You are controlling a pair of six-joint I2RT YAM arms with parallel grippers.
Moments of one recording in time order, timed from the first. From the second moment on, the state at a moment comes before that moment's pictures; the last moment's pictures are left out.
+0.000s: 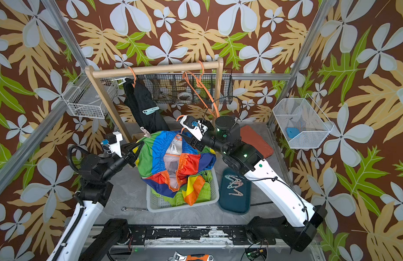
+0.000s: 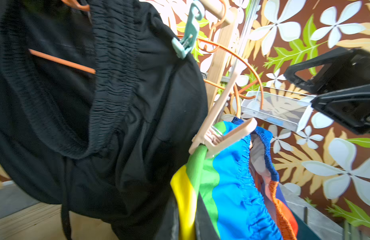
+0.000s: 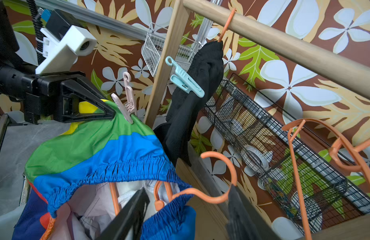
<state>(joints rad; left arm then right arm) -0.03 0.76 0.71 0.17 0.58 -0.28 0.72 1.33 1.59 -0.42 -0.18 -0.46</state>
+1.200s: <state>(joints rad) -0.18 0.85 0.75 0.05 0.58 -0.16 0.81 1.82 2.17 -0.87 -0.41 -0.58</state>
